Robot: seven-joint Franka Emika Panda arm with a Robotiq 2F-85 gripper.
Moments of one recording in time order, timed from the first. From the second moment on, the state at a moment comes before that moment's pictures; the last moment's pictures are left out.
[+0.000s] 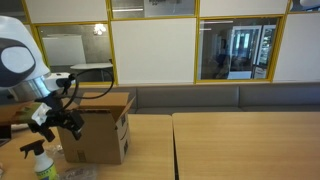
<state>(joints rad) 0.16 -0.43 0.27 -2.77 -0.05 2.50 0.27</state>
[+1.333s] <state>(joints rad) 0.15 0.18 0.19 -2.68 -0.24 2.72 1.02</state>
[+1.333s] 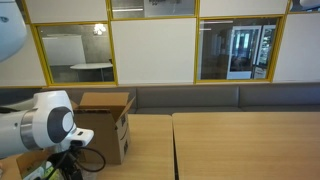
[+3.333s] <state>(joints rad) 0.19 0.69 0.24 -2.49 0.30 2.98 0.82</state>
